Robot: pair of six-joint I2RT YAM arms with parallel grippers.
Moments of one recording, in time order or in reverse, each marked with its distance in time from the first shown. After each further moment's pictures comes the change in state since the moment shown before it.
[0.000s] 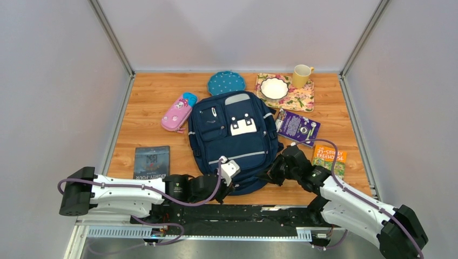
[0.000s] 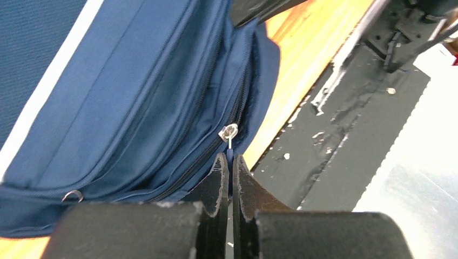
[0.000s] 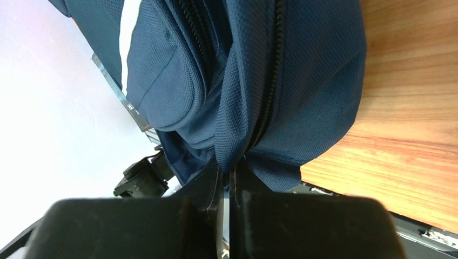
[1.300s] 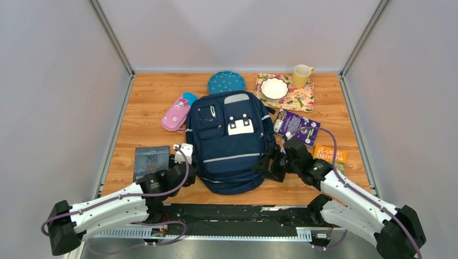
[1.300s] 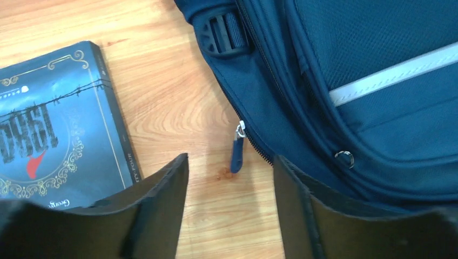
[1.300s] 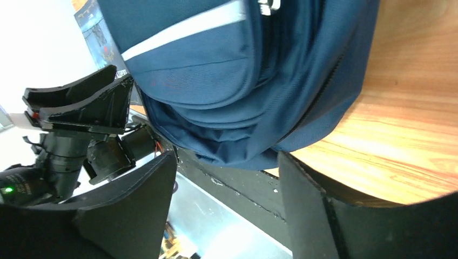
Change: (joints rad) left arm 0.412 -0.358 -0.222 -0.367 -0.361 -0.087; right arm -0.042 0.033 0.091 -0.049 -0.076 -0.285
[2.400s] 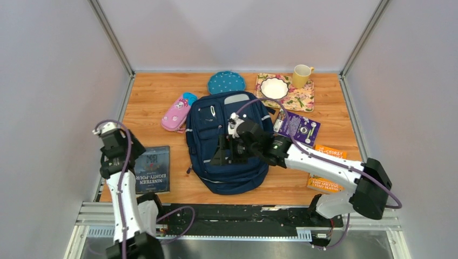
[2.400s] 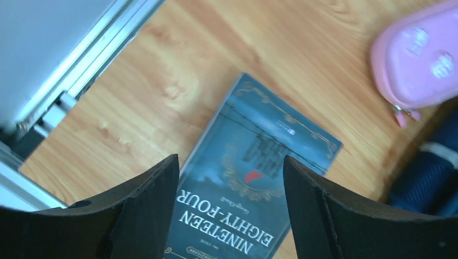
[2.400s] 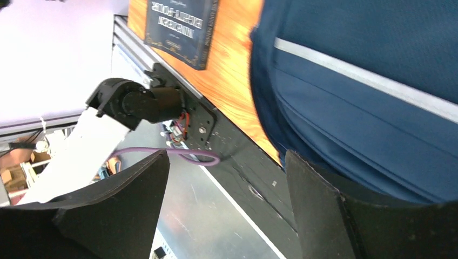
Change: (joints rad) left arm 1.300 0.057 0.367 -0.220 0.483 0.237; right arm 0.332 0.447 0.551 0.002 0.075 -0.273
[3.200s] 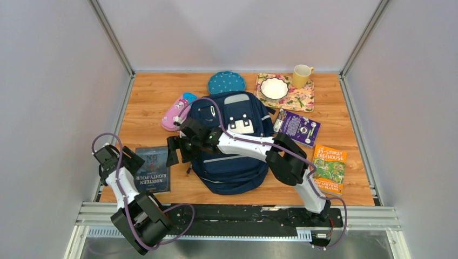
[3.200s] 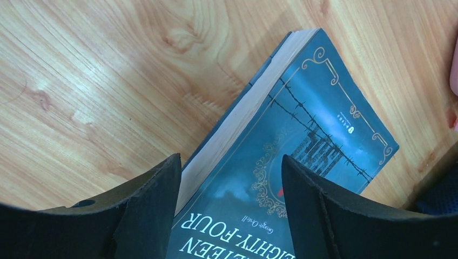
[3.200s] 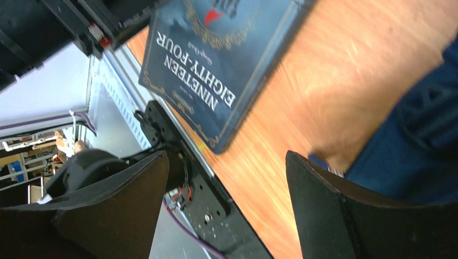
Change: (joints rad) left arm 0.481 0.207 -0.252 0.232 0.386 0.022; right arm 0.103 0.796 0.665 0.061 -0.106 -0.116
